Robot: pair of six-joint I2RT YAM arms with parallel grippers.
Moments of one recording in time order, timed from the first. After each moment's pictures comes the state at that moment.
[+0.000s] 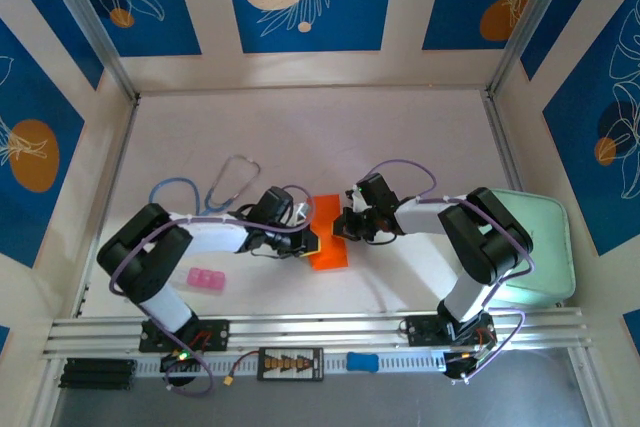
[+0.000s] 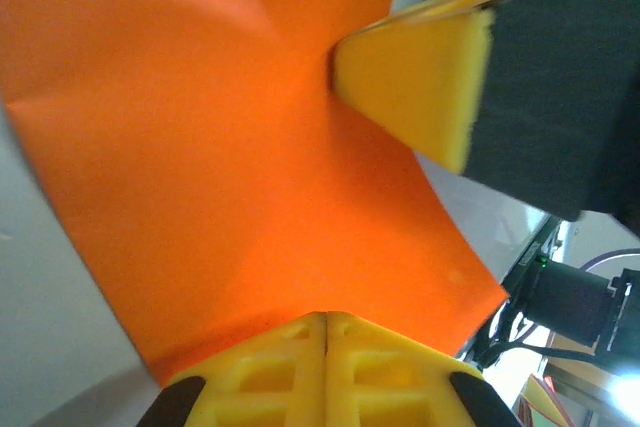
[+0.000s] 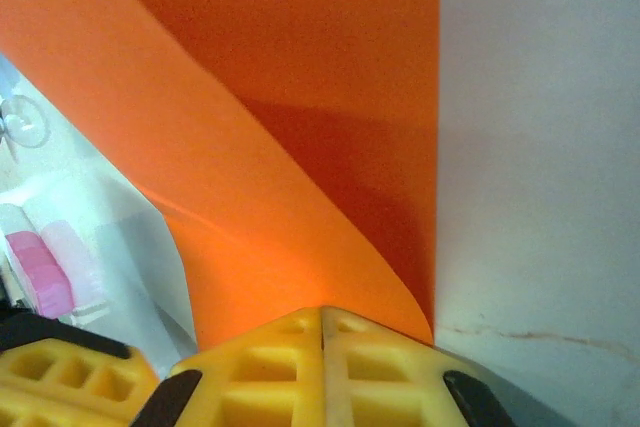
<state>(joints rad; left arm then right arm) -0.74 1.64 0.66 0.08 0.60 -0.89 0.55 1.68 0.68 -0.02 -0.53 0.73</state>
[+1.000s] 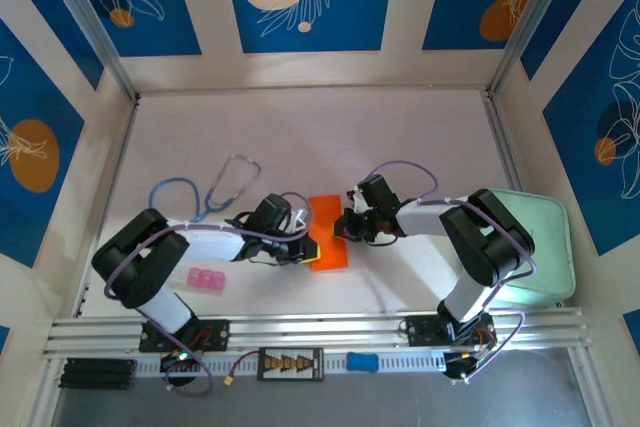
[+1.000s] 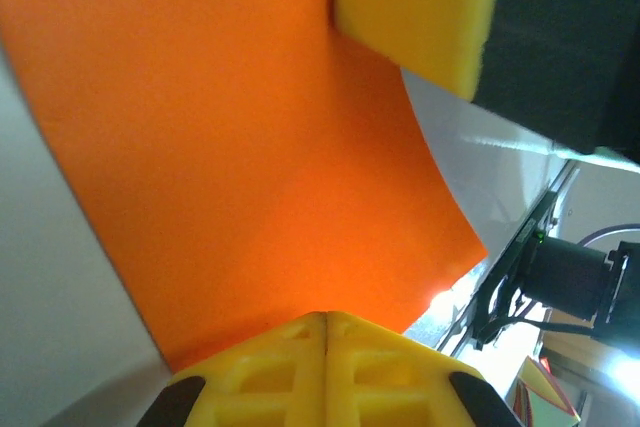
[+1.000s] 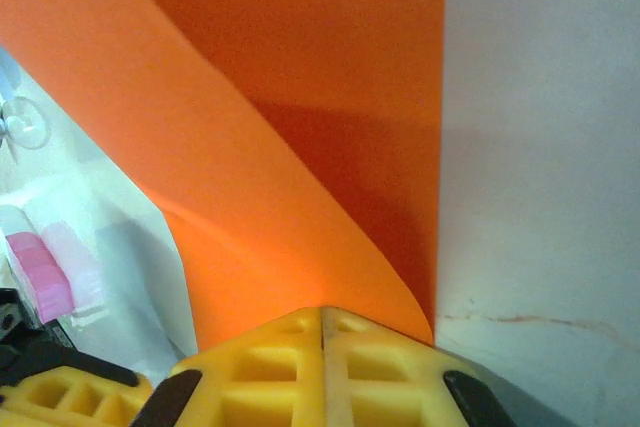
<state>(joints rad) -0.77 1.61 0.59 0.15 0.61 -0.92 0.55 1.67 0.66 0.00 -0.52 0.74</state>
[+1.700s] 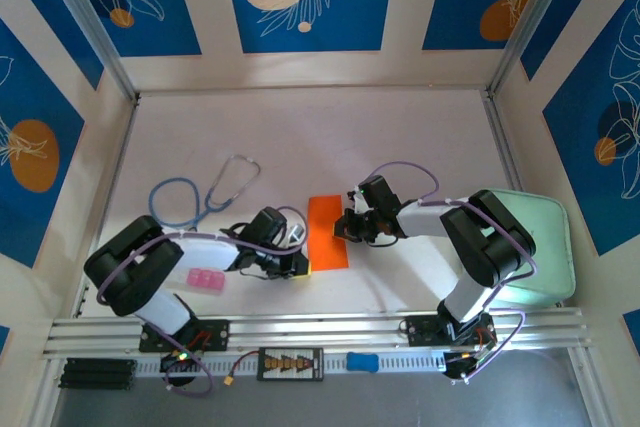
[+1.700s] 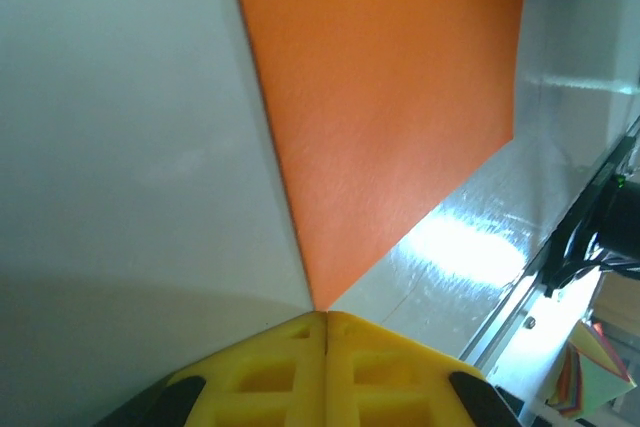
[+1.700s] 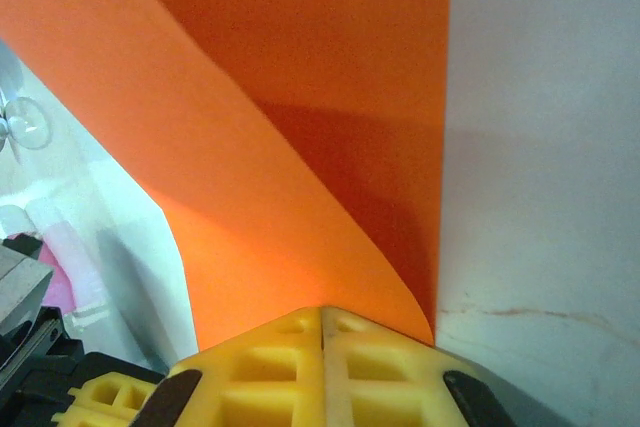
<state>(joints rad) -0.80 1.53 0.50 0.04 0.59 -0.84 0.55 1.66 0.65 0.01 -0.52 0.74</state>
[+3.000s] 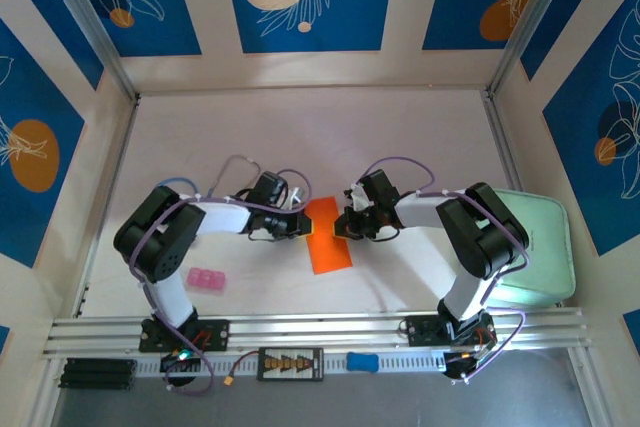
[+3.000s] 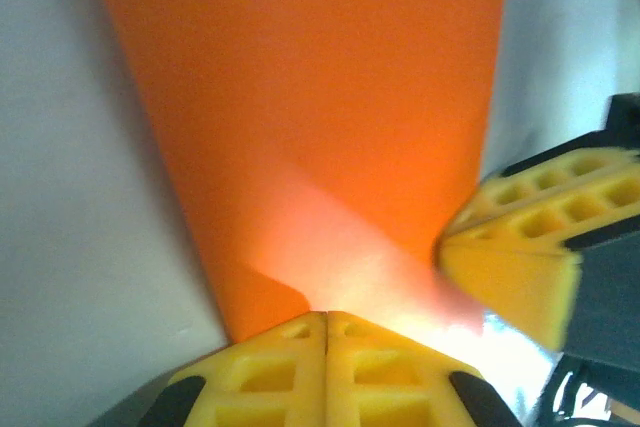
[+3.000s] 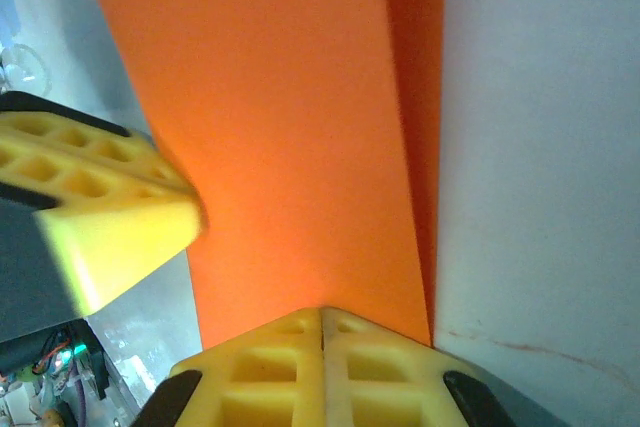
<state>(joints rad) -0.60 1.77 0.77 0.03 0.58 -0.70 0.52 1.72 0.73 -0.10 -0.63 0.60</state>
